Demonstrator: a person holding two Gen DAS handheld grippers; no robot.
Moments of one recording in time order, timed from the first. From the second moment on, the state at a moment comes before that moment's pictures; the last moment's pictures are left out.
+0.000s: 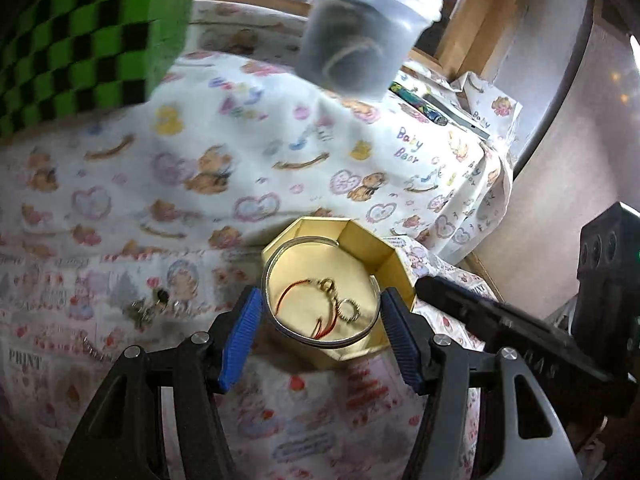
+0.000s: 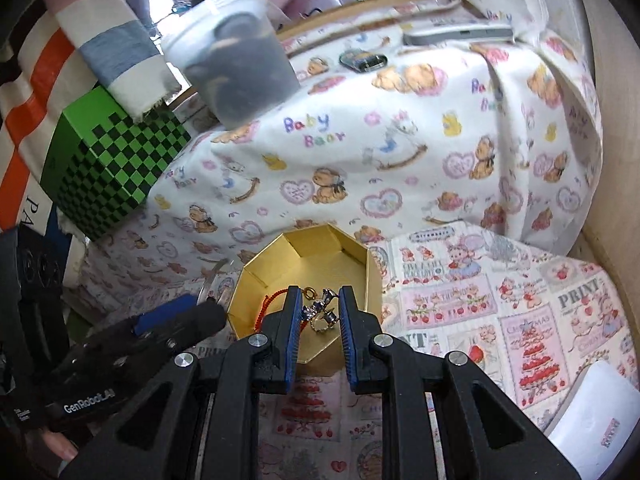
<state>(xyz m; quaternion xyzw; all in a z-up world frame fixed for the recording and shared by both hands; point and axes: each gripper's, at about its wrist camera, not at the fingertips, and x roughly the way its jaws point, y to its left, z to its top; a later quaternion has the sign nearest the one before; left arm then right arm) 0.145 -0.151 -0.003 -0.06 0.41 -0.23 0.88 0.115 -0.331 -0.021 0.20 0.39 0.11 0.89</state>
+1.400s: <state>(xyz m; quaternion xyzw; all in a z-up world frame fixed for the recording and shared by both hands) 0.086 -0.074 0.053 0.00 0.30 -0.13 0.95 0.099 -0.308 -0.004 0.15 0.33 0.13 0.92</state>
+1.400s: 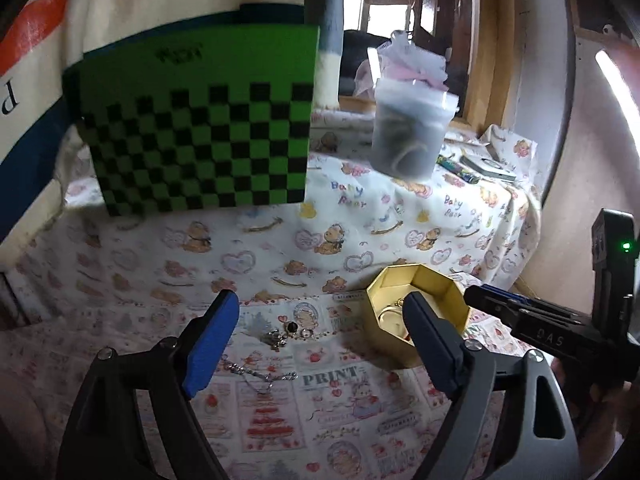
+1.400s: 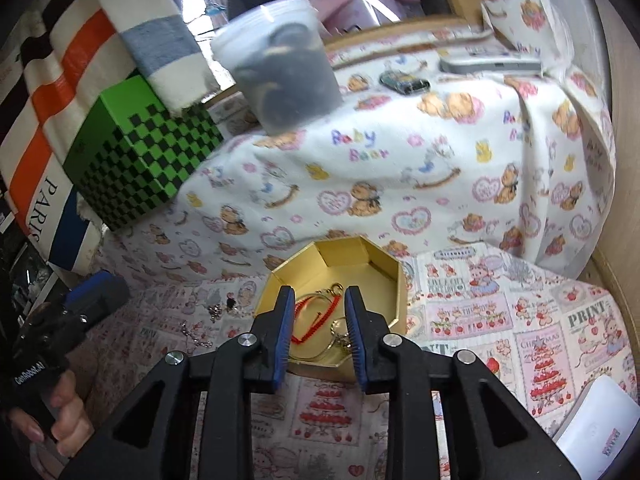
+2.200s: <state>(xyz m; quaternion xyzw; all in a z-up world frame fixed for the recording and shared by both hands) 0.054 -0.030 0.053 0.01 0.23 -0.06 0.97 0.070 -0.284 0.021 0.08 0.25 0.12 0.96</state>
